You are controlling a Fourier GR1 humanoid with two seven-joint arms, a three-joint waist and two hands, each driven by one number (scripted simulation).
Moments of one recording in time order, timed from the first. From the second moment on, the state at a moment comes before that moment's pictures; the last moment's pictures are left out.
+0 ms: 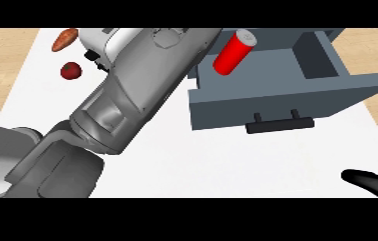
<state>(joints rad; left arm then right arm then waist) -1.60 0.00 -0.28 -0.37 0.42 0.58 0.12 -0.06 -0.16 -0.30 -2.23 -0.09 0.07 0.39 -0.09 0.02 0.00</state>
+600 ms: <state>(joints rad) -1.62 0.00 -0.31 -0.32 0.52 0.65 0.07 -0.11 -0.23 -0.24 -2.22 0.04 0.12 0.32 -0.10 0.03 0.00</state>
